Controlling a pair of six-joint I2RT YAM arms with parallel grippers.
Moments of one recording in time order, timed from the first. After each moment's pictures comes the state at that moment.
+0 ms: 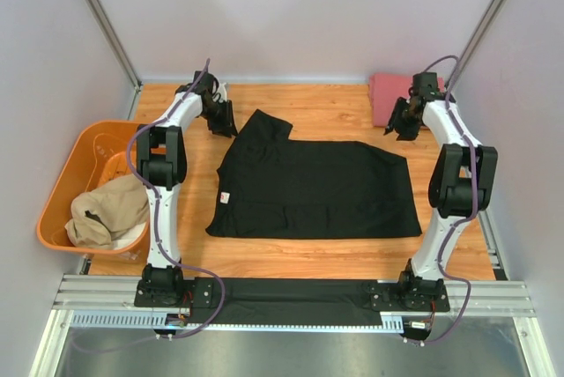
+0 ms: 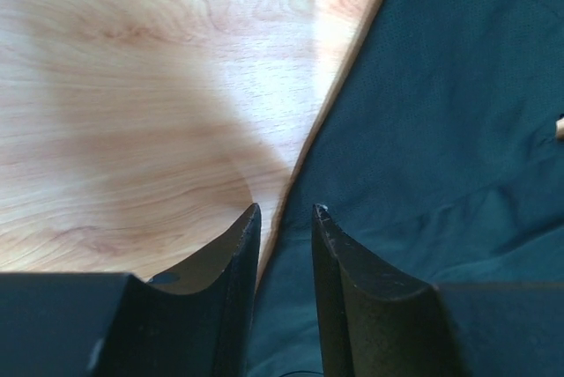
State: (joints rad) left arm -0.10 2.37 2.00 -0.78 0.37 -0.18; right arm -0.10 1.94 1.60 -0.71 -0.12 0.37
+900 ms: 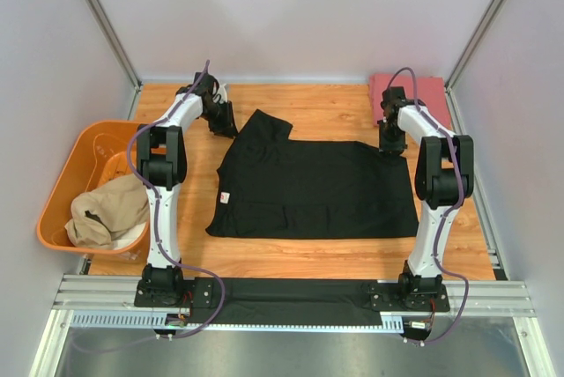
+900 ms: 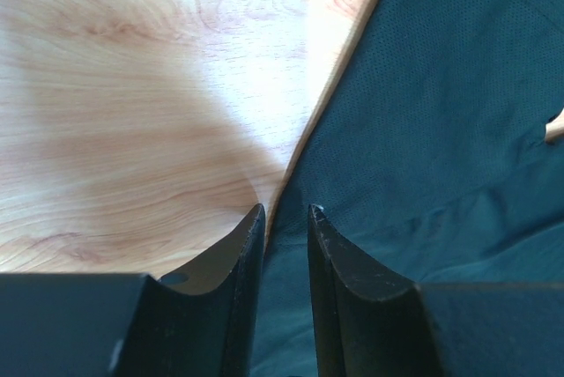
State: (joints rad) left arm -0.10 2.37 1.98 -0.76 0.39 -0.21; right arm 0.04 2.08 1.61 -0.80 0.15 0.12
